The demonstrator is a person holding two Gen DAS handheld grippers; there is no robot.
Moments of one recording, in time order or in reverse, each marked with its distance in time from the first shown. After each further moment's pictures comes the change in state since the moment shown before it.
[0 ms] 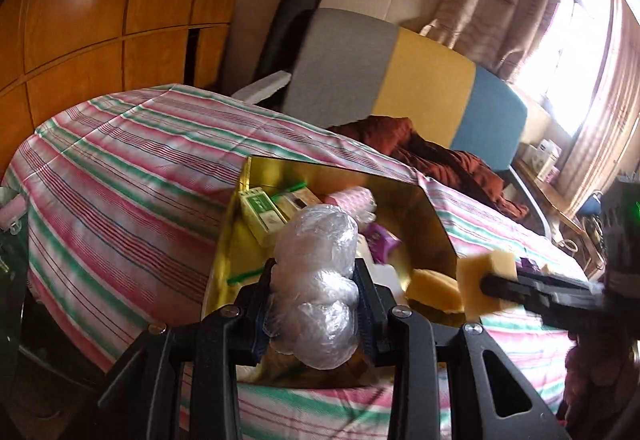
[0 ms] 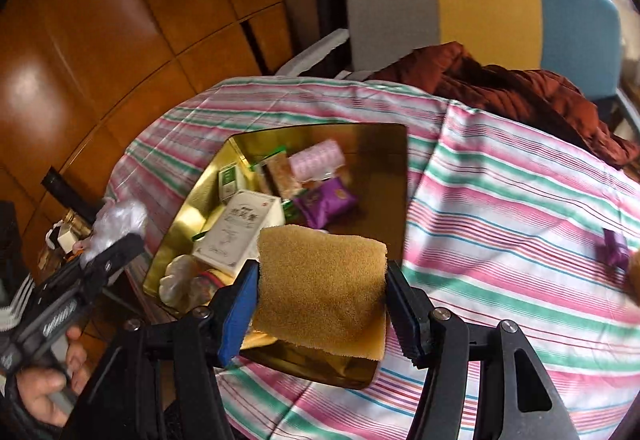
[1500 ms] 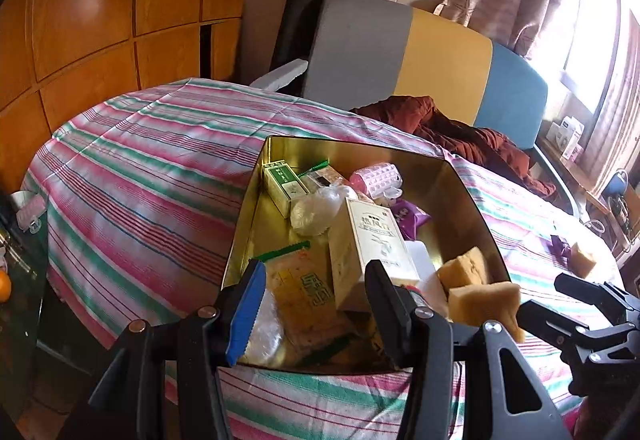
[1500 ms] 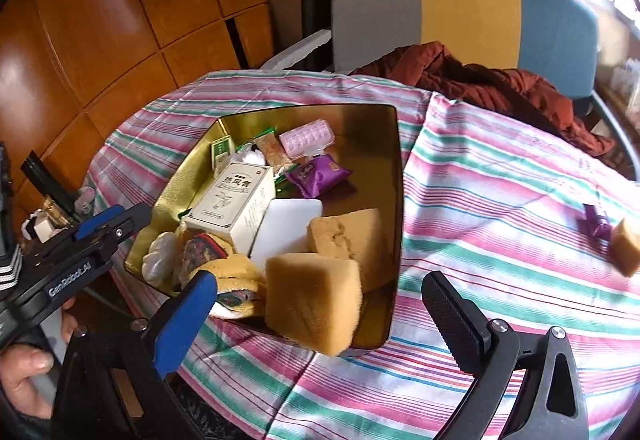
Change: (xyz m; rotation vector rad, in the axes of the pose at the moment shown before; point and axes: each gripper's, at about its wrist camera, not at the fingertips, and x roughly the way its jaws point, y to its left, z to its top) left arm 0.009 -0.008 -0.020 0.049 0.040 0.107; right arm -0.004 0.018 -0.039 0.009 -0.046 -0.158
